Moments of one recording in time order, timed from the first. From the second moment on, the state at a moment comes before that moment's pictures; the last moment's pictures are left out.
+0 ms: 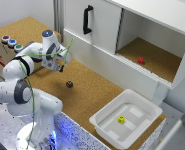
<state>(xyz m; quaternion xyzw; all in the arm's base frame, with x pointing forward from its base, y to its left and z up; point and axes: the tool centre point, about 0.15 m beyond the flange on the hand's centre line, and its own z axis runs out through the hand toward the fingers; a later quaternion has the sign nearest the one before) 0.309 0.215 0.389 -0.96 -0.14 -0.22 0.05</state>
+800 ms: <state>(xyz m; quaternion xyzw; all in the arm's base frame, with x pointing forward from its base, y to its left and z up) 0.272 0.241 0.400 -0.97 -0.17 -0.18 0.07</state>
